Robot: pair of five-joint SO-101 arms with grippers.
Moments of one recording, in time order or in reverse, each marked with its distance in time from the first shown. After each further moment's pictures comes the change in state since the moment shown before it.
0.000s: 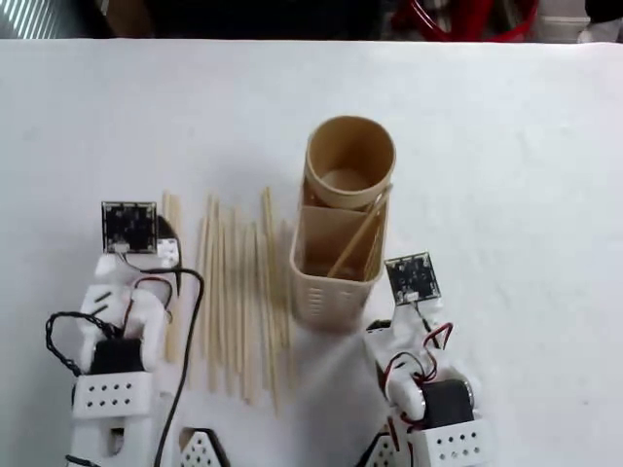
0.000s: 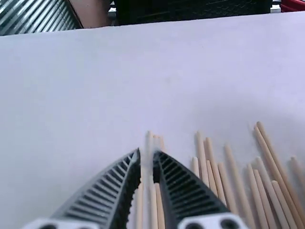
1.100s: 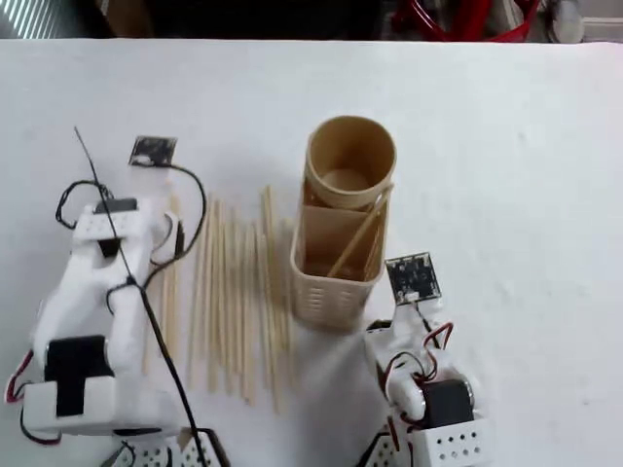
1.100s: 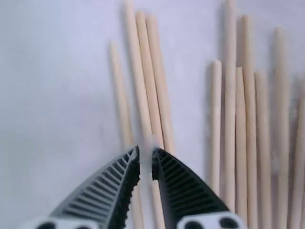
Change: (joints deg) left arm -2.1 71.2 -51.5 30.9 -2.8; right arm 0.2 0.1 0.0 0.0 0.0
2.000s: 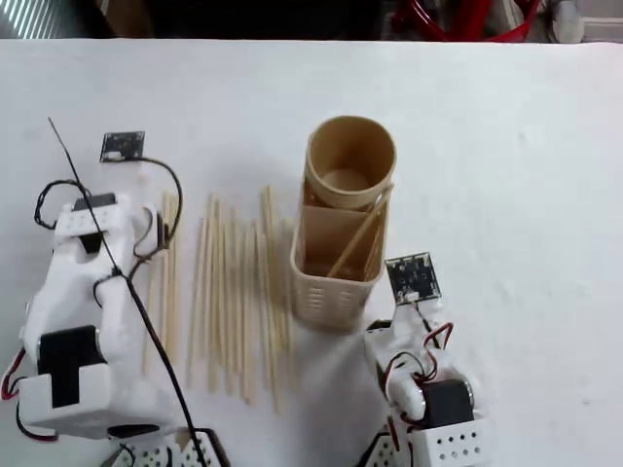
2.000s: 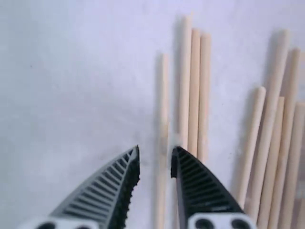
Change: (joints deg) left arm -5.5 -0.3 -0.7 -2.5 2.6; right arm 0.0 0.0 0.0 0.0 0.0
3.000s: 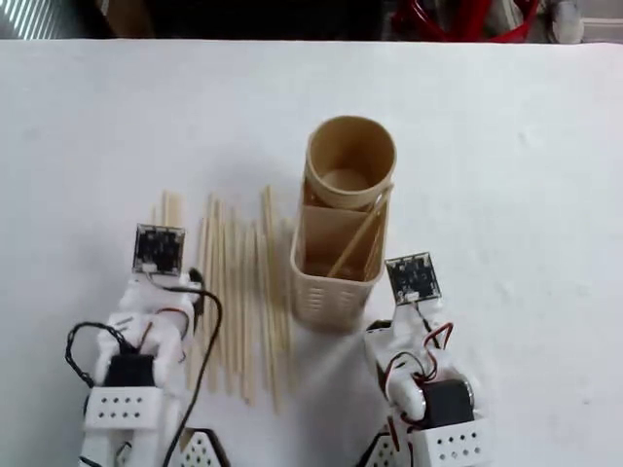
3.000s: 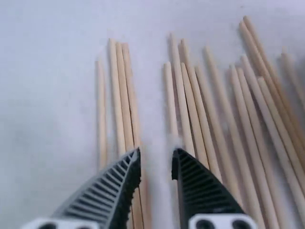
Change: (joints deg) left arm 11.4 -78.7 62.2 -11.8 0.0; right arm 0.0 0.0 0.0 0.0 0.0
